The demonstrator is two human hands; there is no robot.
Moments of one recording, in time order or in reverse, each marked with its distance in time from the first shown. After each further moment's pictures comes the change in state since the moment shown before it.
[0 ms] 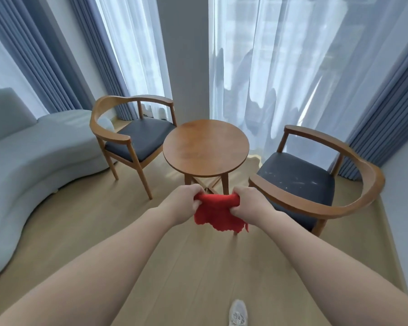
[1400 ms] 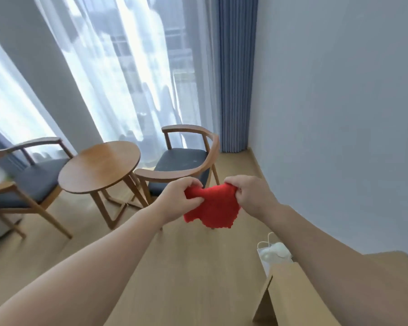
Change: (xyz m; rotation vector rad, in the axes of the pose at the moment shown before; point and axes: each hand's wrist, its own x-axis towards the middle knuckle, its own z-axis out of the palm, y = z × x) left_hand -0.184 0.411 0.185 -0.201 -0.165 0.419; right_hand -0.473 0.235 -0.114 0.072 0.524 0.107
